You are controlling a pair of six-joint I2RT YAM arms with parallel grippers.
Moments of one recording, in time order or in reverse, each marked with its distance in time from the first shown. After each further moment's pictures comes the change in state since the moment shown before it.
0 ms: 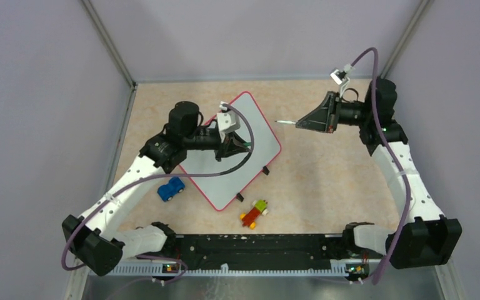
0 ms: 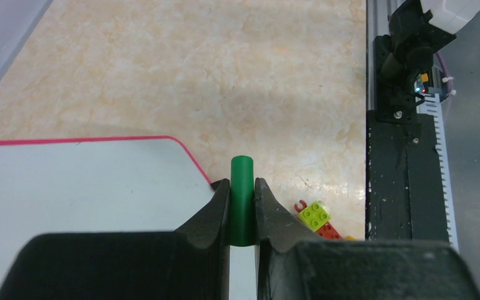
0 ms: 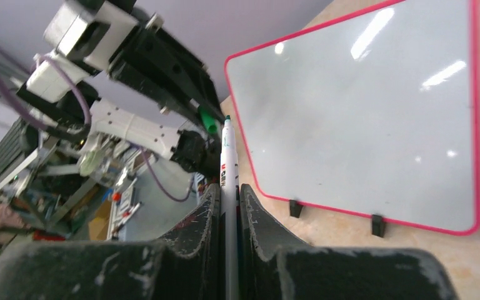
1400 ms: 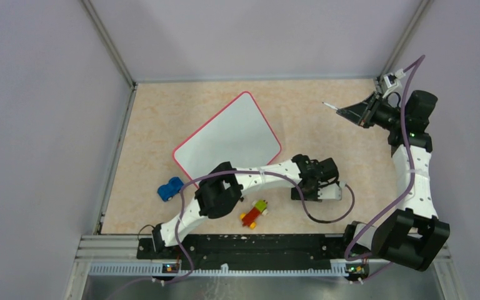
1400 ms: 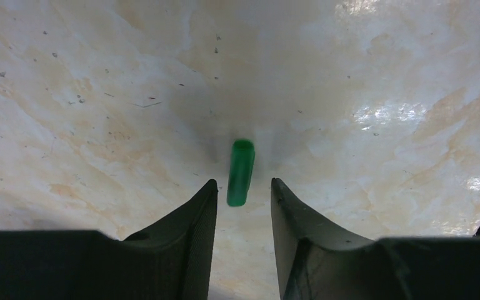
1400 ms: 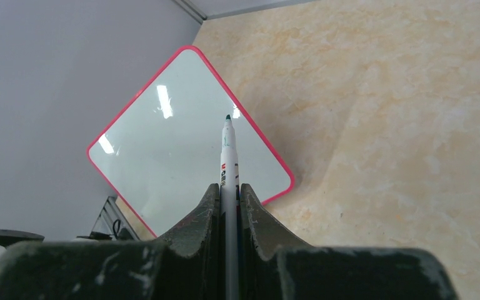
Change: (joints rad) left arm -0.681 1.203 0.892 -0.618 -0.829 0.193; right arm -0.462 -0.002 -0.087 -0.033 0.188 -0.071
